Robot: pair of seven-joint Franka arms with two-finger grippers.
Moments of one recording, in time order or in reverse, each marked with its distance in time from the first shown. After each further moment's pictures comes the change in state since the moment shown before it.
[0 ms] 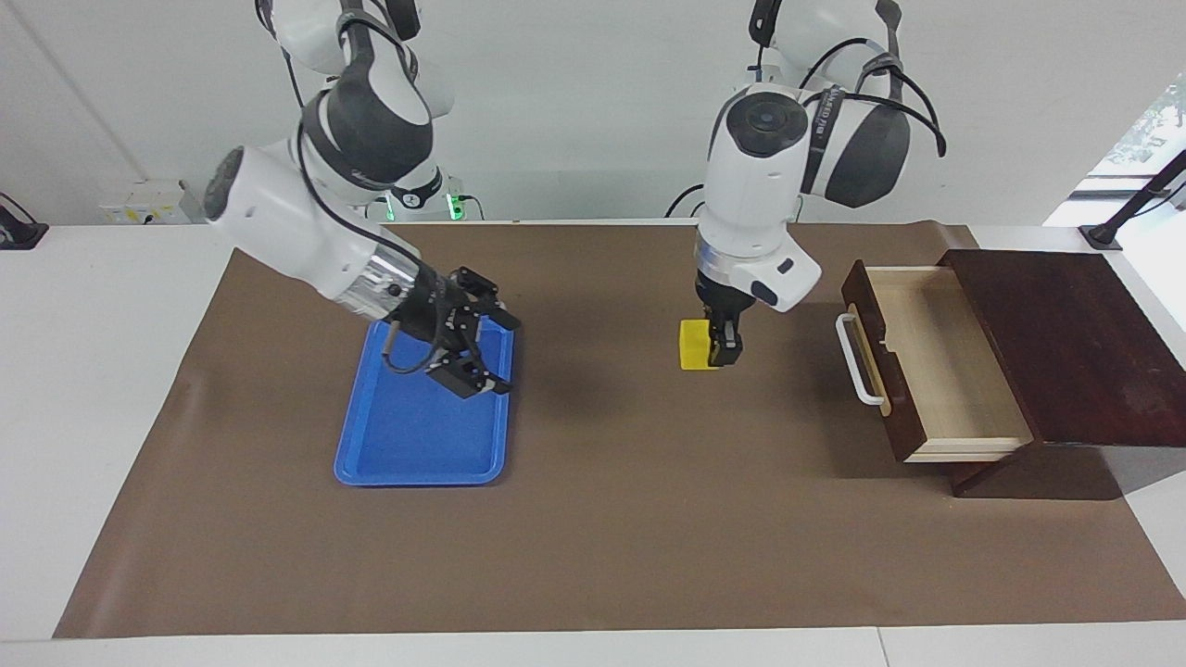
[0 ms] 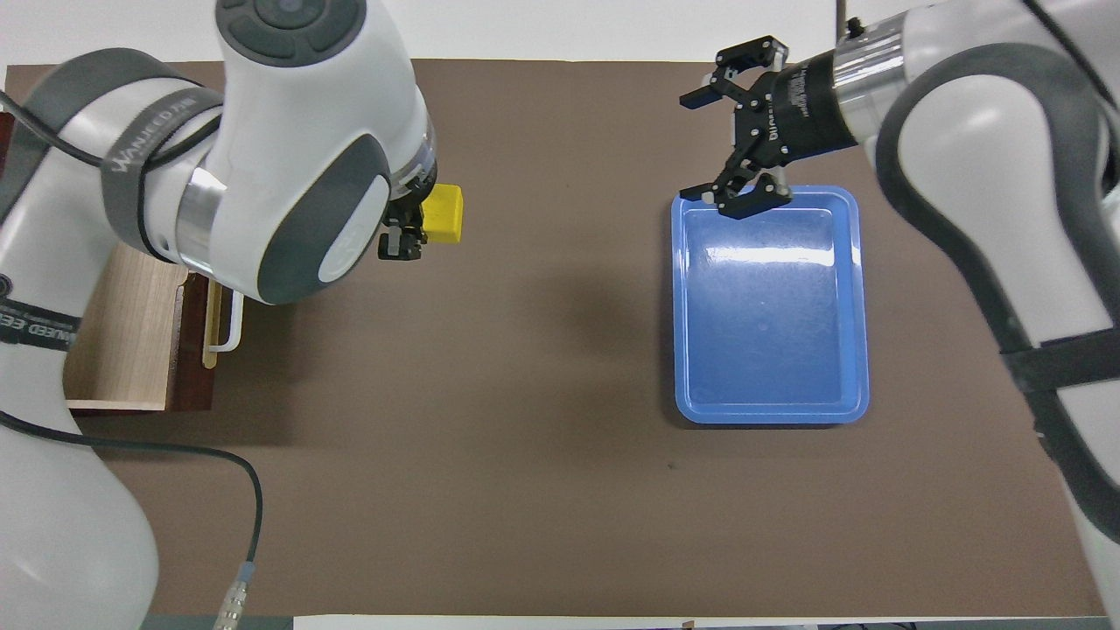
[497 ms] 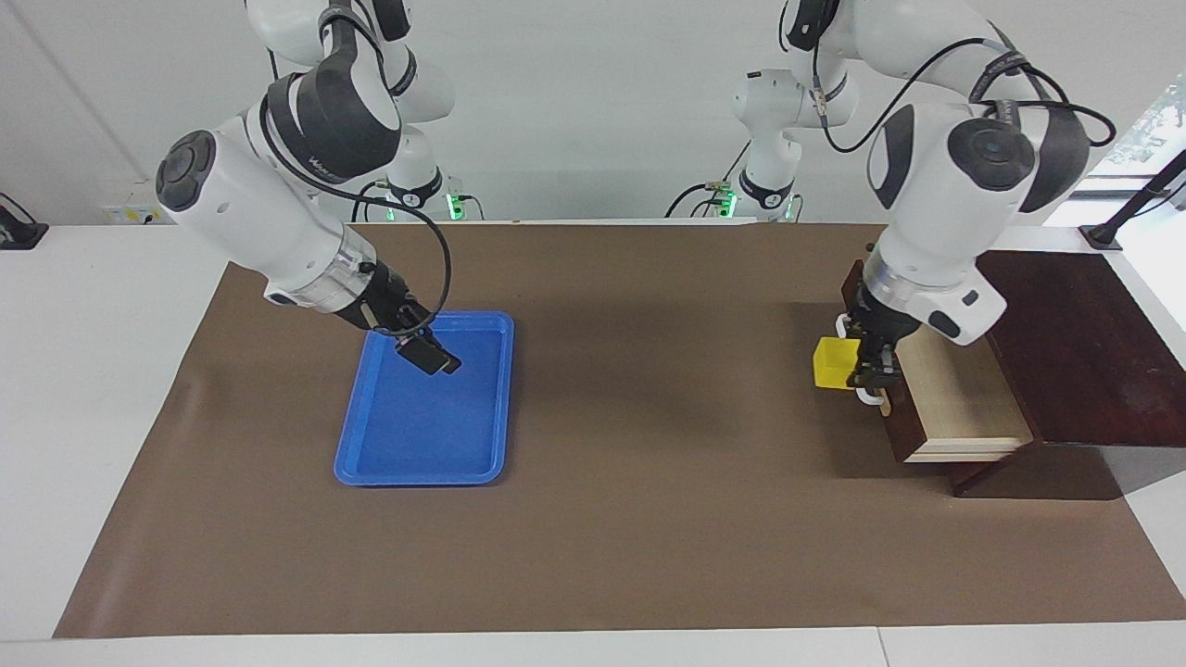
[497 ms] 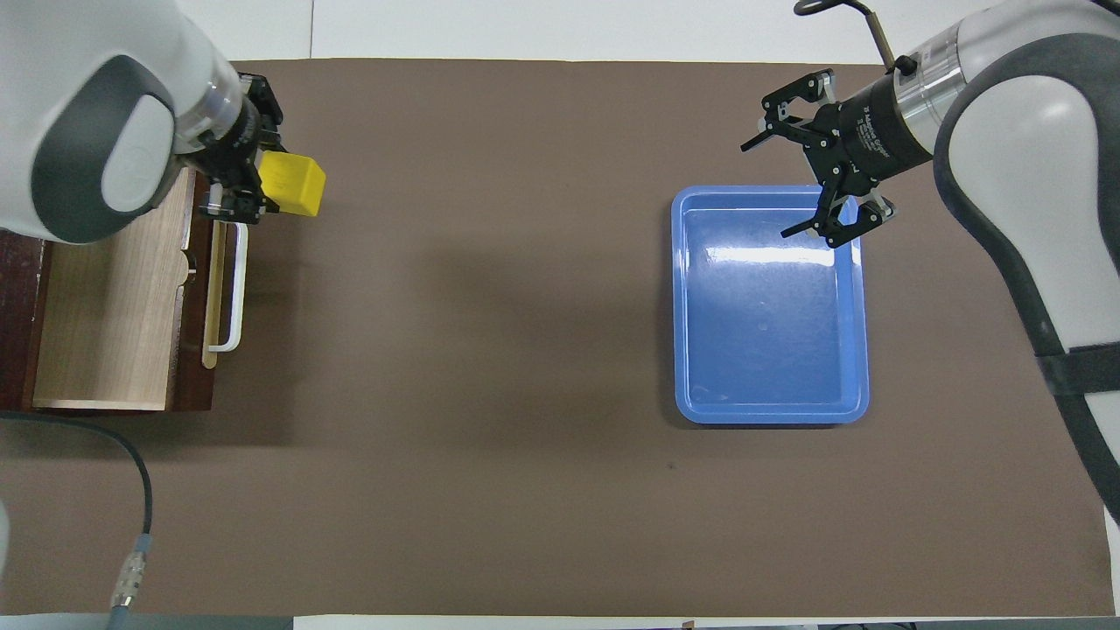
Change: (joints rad) left arm 0.275 -0.055 0.003 -0.052 -0.001 0.000 0.364; right arm -0.024 -0.010 0.003 0.017 -0.283 -0.180 -0.522
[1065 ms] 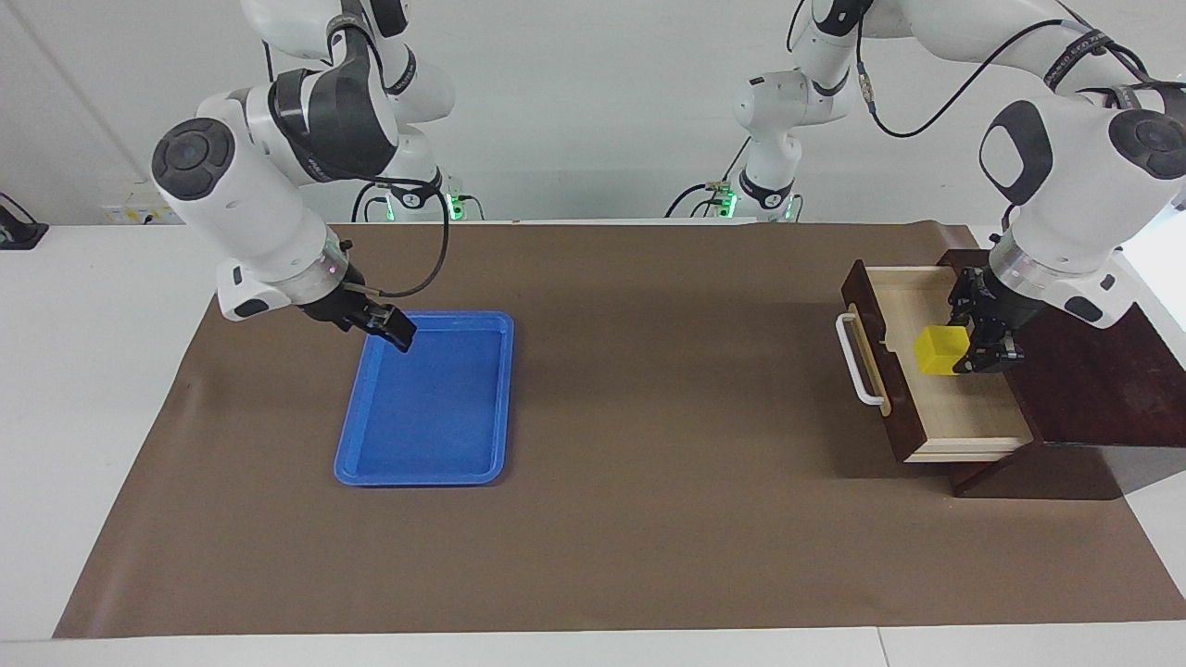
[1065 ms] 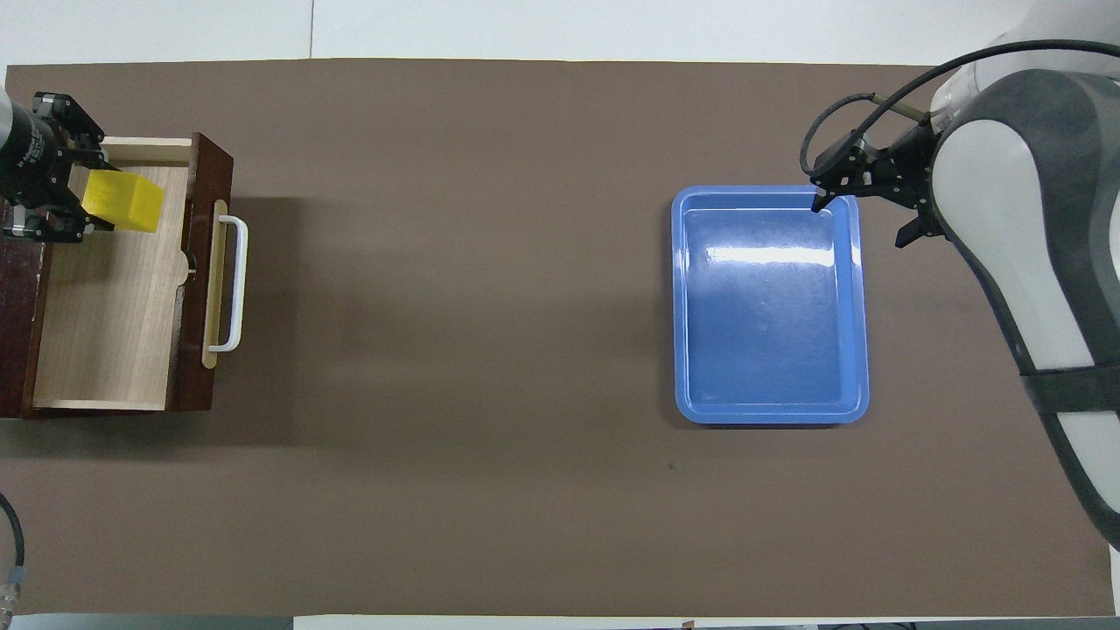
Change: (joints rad) left arm 0.204 -0.093 -0.002 -0.175 -0.001 0.084 0.112; right arm -0.009 -0.036 -0.015 -0.001 -0.290 -0.120 -0.594
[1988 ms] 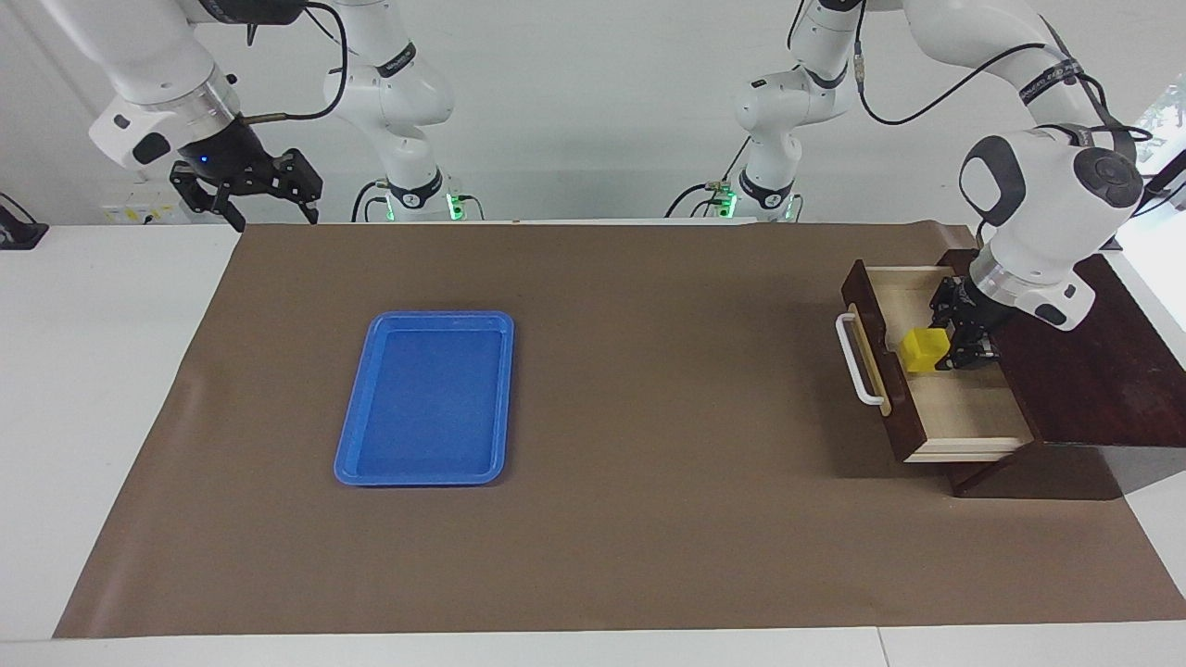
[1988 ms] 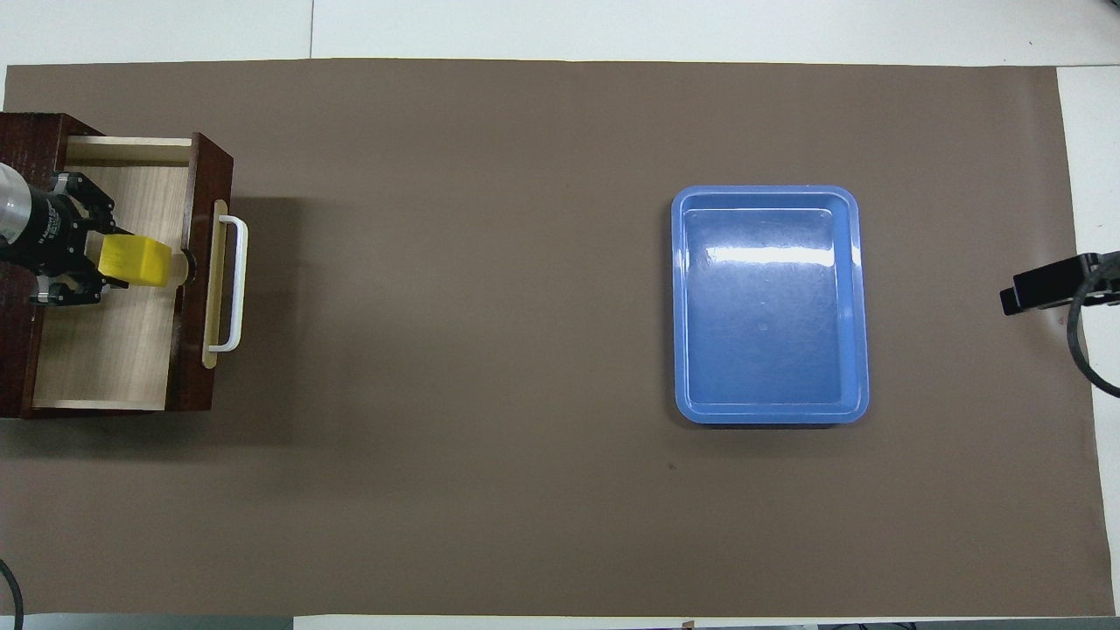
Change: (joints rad) left arm 0.076 -0.144 -0.001 -0.395 -0.058 0.253 0.033; right arm -0.221 -0.396 0.073 -0.262 -0.059 -0.107 -0.572
